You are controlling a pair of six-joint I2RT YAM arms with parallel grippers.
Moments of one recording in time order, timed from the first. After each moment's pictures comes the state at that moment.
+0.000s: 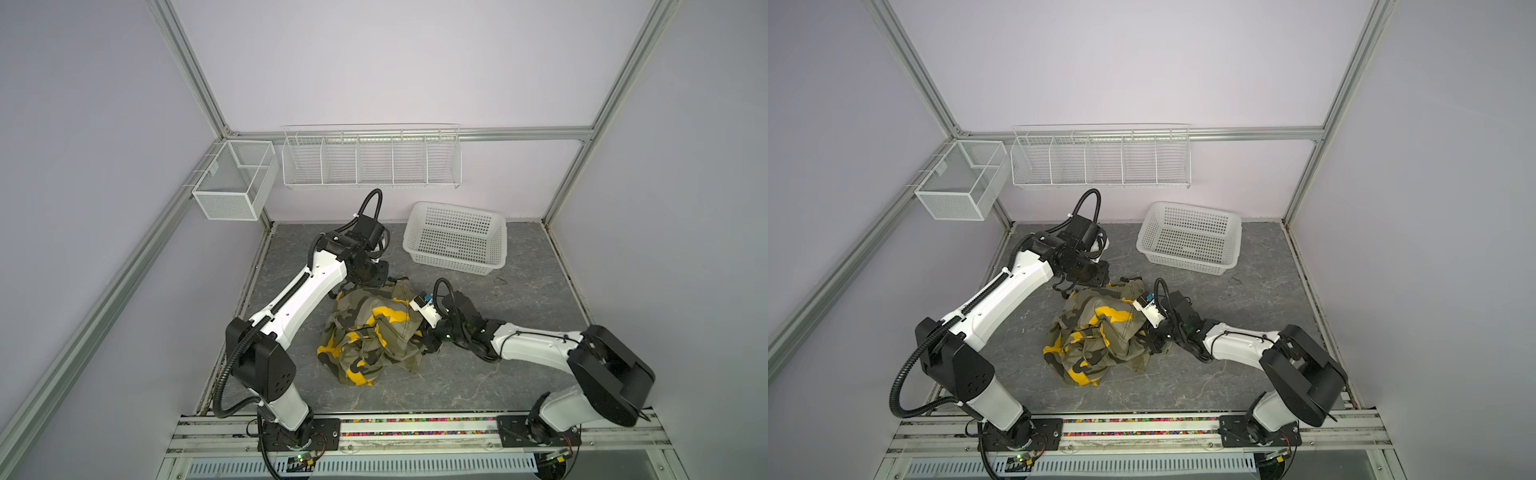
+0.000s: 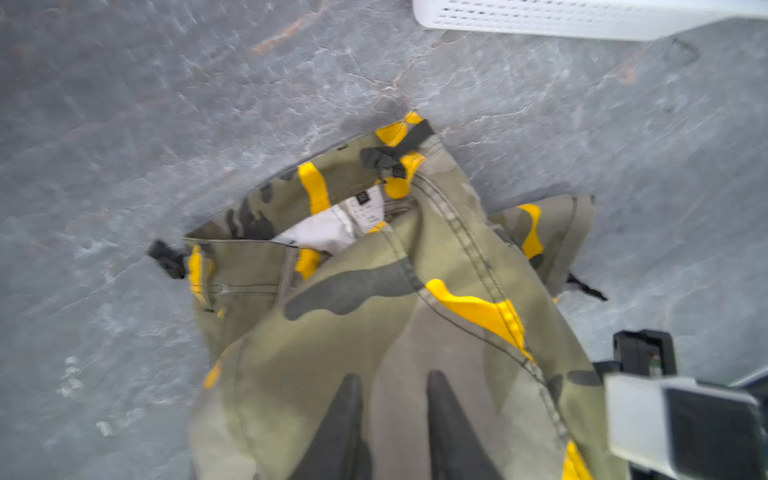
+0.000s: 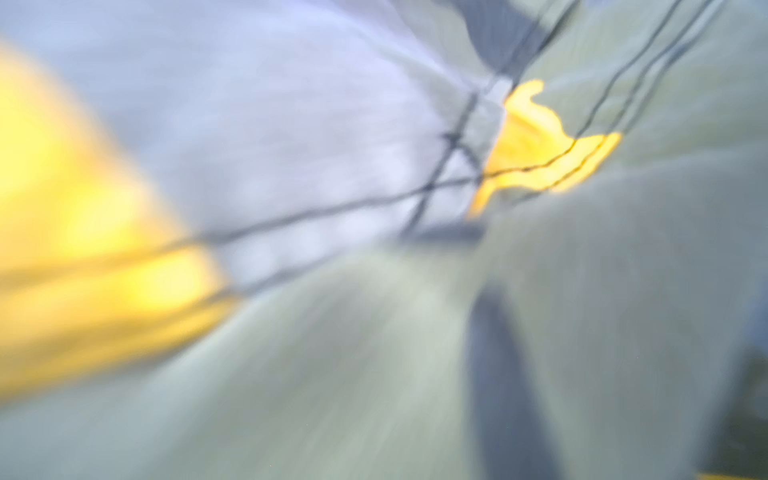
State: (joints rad) left arm -0.59 1.66 1.64 -1.11 0.09 -0.24; right arm 0.78 1.45 0.65 0.16 -0.41 0.16
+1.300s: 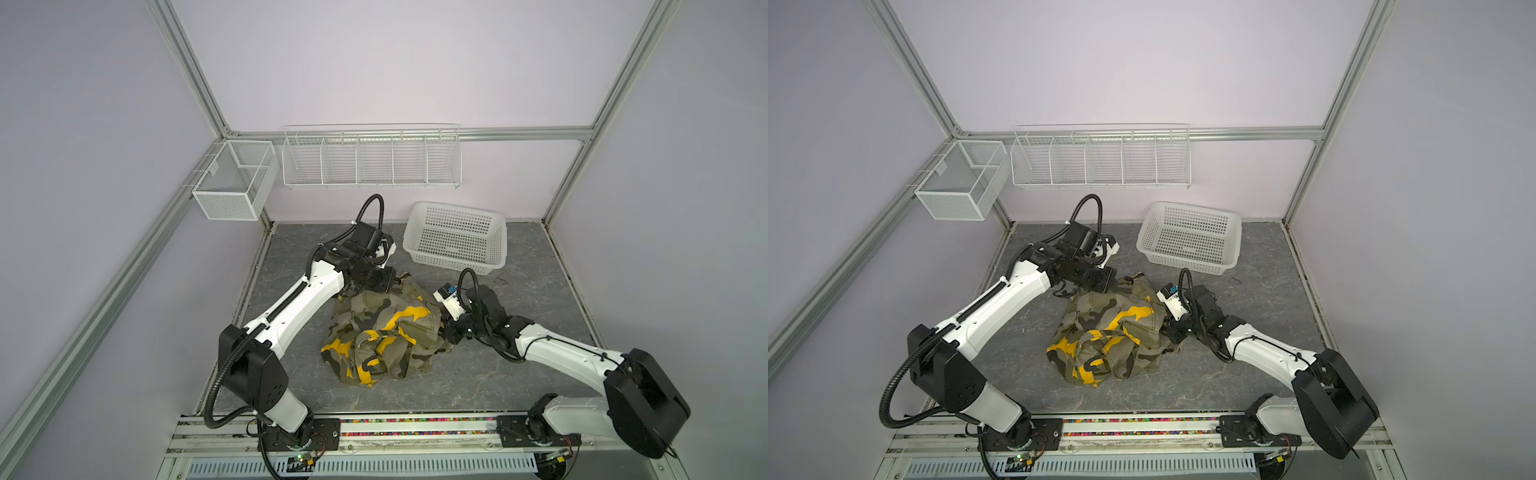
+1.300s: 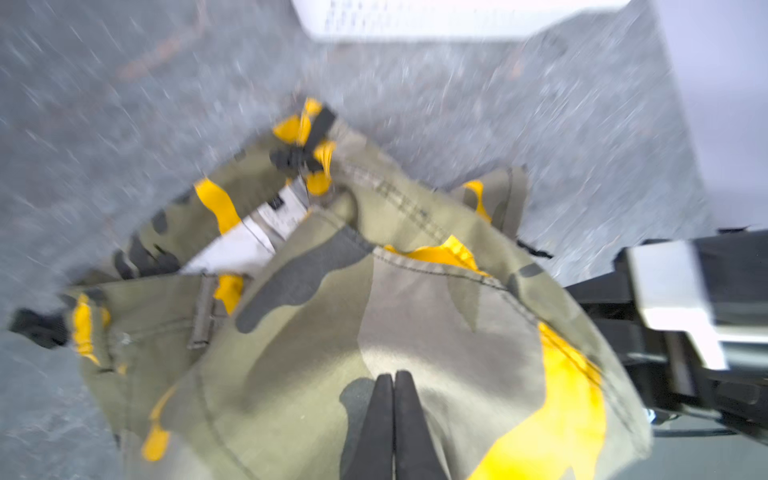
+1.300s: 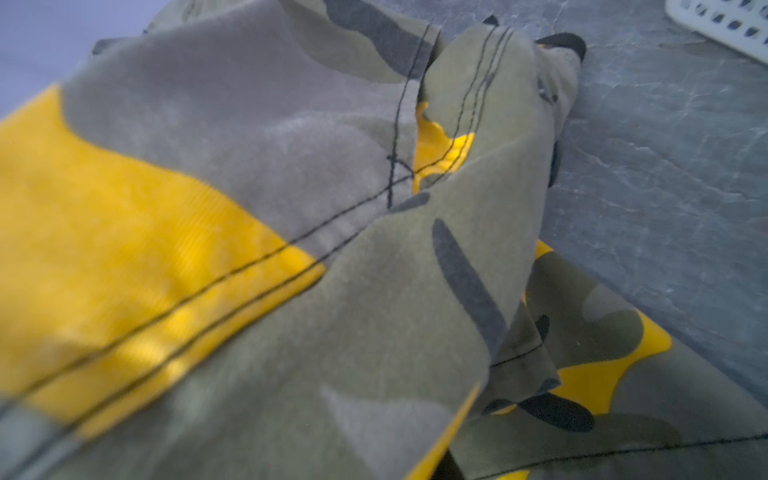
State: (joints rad) left arm -0.59 1.57 1.52 -0.92 0.25 -0.20; right arm 0.61 1.30 0.65 -0.08 -0.38 0.09
